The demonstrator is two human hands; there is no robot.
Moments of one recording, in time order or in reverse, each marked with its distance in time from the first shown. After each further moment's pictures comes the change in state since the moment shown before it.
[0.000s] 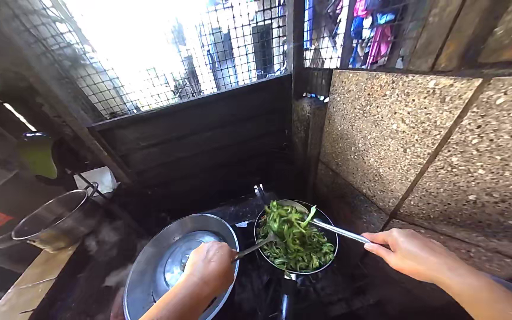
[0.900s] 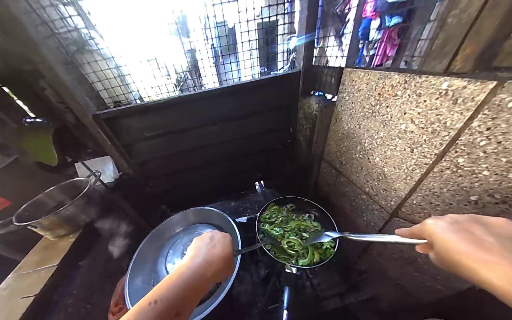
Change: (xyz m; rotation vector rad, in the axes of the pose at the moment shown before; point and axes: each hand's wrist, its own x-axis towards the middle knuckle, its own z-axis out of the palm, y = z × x) left_hand -0.025 -0.003 -0.023 -0.038 -0.110 0.003; right_hand -0.066 -0.048 -0.048 -0.478 0.124 0.177
